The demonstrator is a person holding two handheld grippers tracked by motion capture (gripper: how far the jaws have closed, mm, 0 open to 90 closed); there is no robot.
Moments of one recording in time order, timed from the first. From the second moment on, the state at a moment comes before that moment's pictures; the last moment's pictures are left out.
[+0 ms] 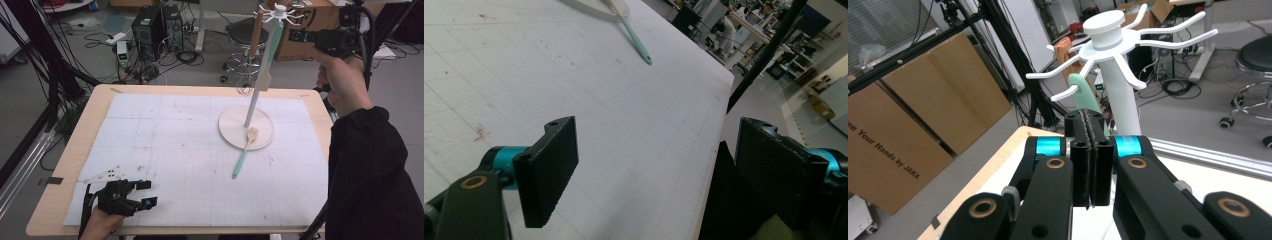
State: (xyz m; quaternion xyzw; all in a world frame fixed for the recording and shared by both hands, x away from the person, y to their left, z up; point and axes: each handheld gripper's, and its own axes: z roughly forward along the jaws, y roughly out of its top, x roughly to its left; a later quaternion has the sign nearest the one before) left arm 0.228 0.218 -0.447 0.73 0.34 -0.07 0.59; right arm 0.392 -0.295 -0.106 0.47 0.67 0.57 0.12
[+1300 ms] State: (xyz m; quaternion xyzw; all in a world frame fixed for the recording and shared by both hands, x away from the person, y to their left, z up) left arm 0.228 0.218 -0.444 0.73 0.34 -0.06 0.59; right arm 0.409 -0.293 -0.093 0.47 0.69 0.54 0.11
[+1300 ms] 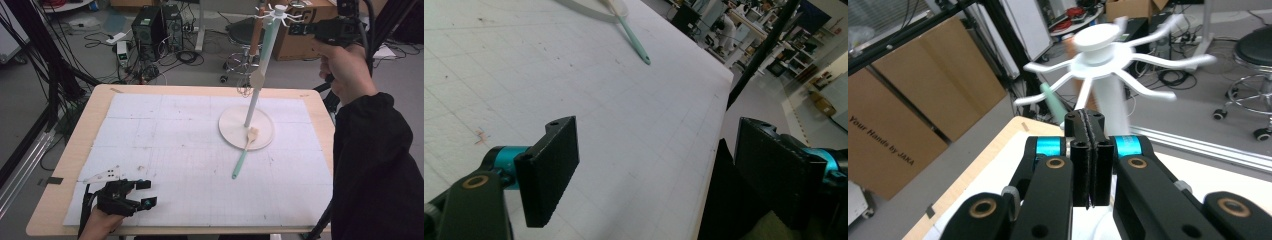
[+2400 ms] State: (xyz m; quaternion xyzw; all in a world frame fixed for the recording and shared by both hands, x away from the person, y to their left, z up) left arm 0.228 0.215 -0.446 0.73 0.34 -0.06 0.59; right arm 0.385 -0.269 -0.112 0.44 0.69 0.56 0.12
